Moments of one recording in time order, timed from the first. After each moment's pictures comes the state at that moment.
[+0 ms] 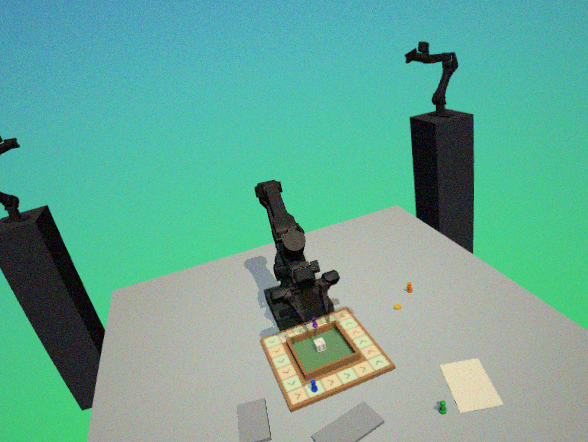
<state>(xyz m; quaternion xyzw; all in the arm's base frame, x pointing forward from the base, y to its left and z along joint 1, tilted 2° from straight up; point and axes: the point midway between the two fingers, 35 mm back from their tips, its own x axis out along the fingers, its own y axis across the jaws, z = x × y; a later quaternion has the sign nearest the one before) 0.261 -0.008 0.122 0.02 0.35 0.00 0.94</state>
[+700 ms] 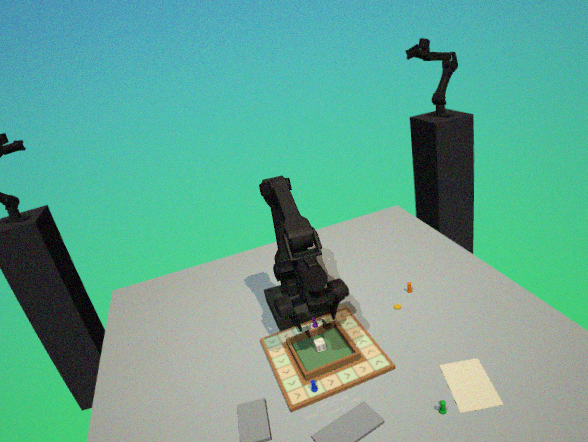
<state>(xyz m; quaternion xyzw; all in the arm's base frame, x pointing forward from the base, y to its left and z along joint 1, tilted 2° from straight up) 0.284 -0.008 0.108 0.02 0.66 0.01 0.75</state>
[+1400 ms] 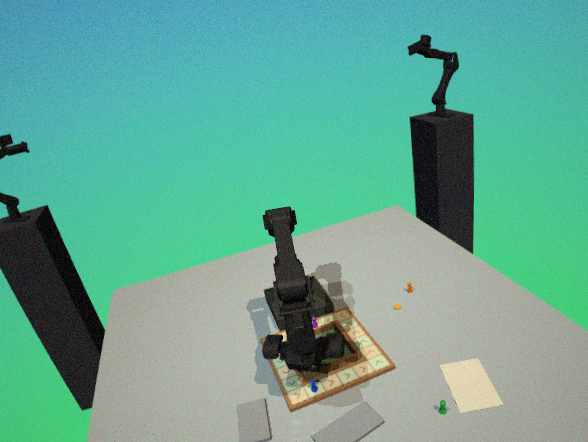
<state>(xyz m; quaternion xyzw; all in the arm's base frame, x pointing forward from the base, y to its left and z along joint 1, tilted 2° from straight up) 0.397 -0.074 0.077 0.18 0.68 -0.15 0.70</state>
